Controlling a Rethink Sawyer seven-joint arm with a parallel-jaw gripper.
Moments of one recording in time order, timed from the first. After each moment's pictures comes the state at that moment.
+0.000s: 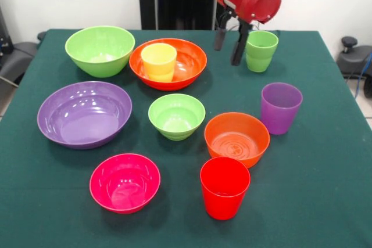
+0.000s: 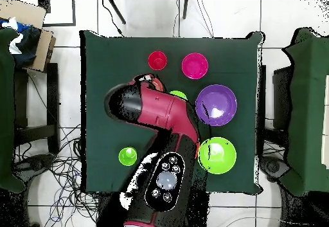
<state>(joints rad) 0.12 -0.61 -0.37 1.51 0.24 0.49 2.68</state>
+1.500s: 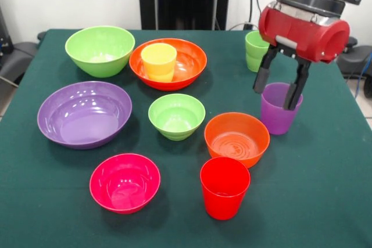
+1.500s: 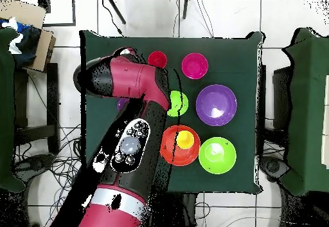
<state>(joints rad) 0.21 -0.42 -0.44 1.21 0.24 0.50 2.68</state>
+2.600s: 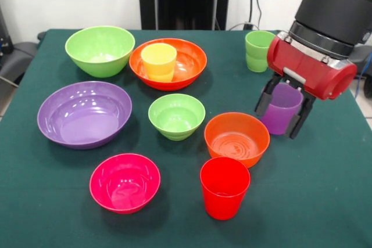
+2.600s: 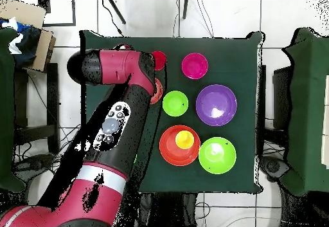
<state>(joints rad) 0.26 -0.24 -0.56 1.01 0.27 0.64 2.68</state>
